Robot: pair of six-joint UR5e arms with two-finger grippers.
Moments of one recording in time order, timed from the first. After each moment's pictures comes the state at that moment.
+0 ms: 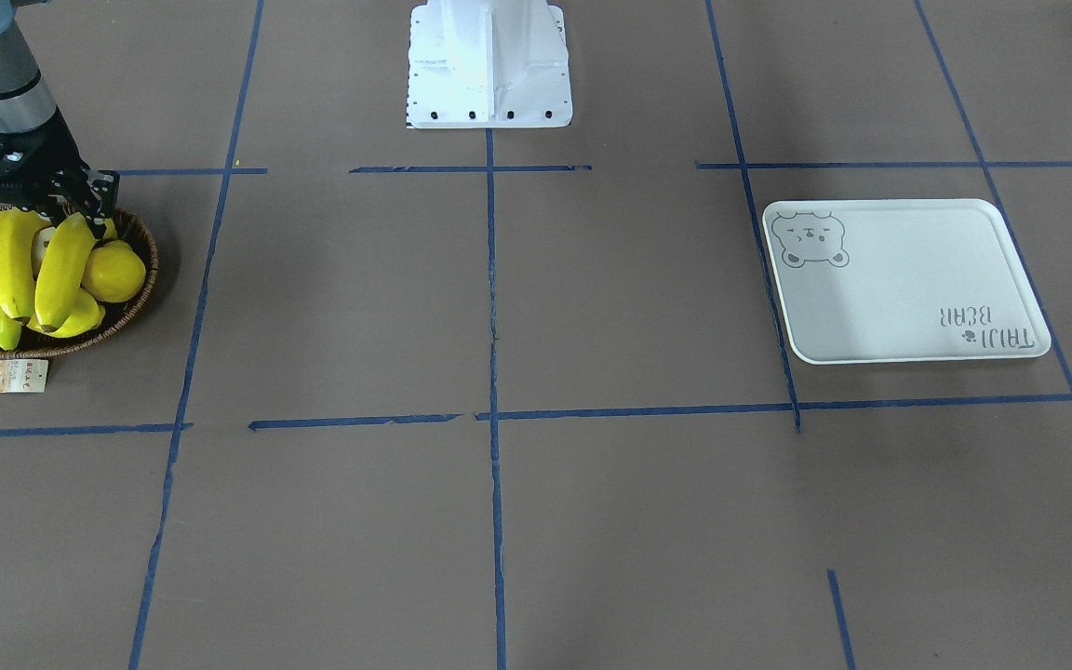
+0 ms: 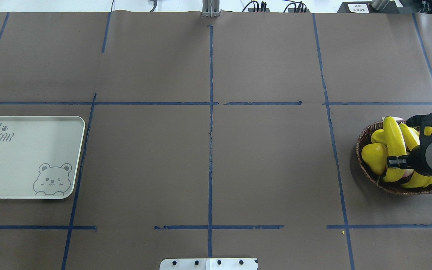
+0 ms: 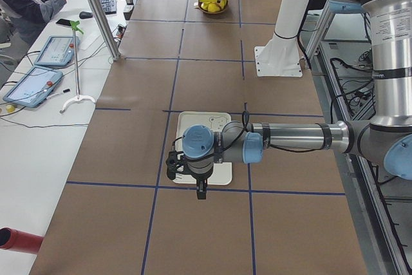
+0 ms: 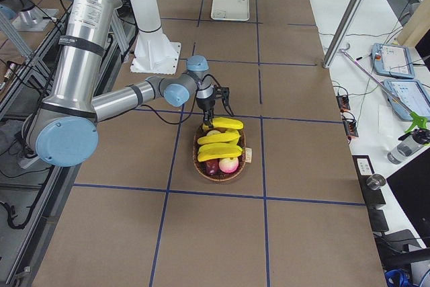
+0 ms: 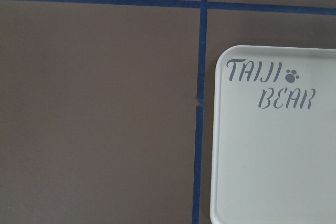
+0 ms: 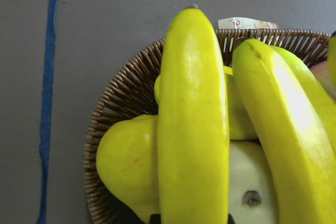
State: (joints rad) left arm -1.58 -1.37 -1.75 -1.57 -2.40 -0.01; right arm 0.68 -1.87 2.14 -1.23 1.81 1.06
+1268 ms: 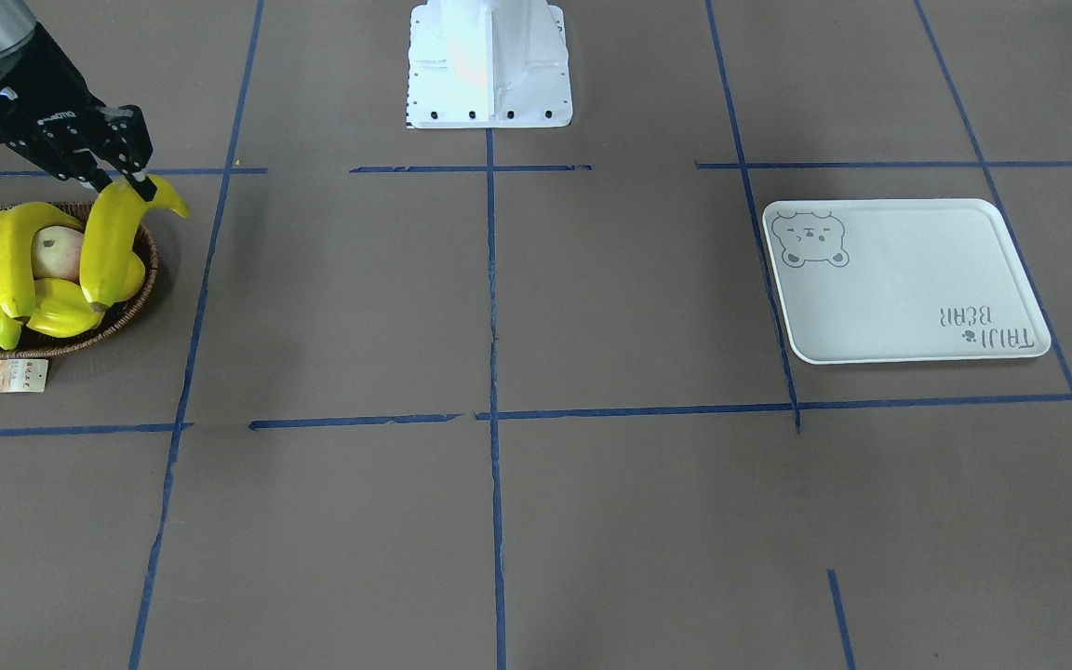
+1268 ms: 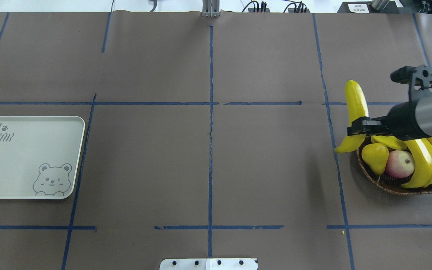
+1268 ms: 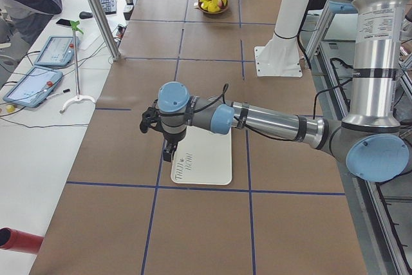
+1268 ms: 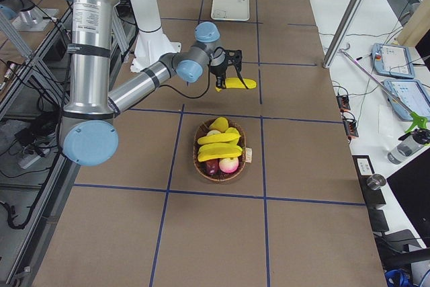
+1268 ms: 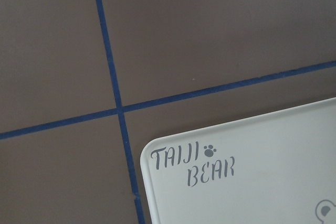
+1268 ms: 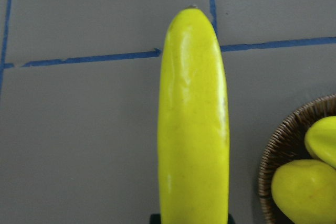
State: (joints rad) left arm -1.50 -1.56 -1.79 -1.66 -2.43 -0.04; right arm 0.80 -1.57 2.17 -1.22 2.03 1.13
